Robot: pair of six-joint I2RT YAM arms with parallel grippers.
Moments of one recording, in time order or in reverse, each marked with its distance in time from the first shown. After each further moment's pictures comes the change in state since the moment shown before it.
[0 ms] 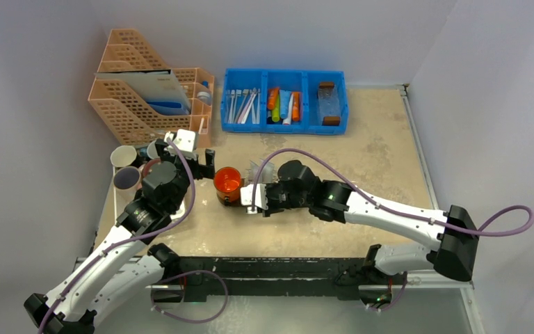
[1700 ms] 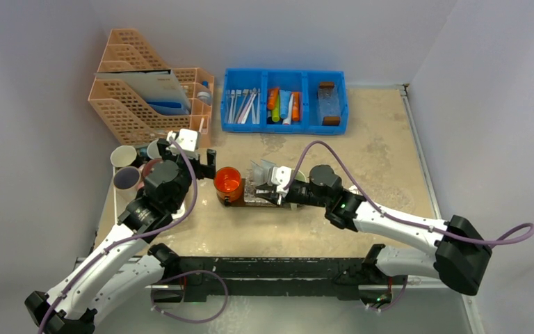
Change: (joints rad) left arm 0.000 0.017 0.000 0.000 0.005 -0.005; right arm -0.158 -0.111 -0.330 0.609 -0.169 0.367
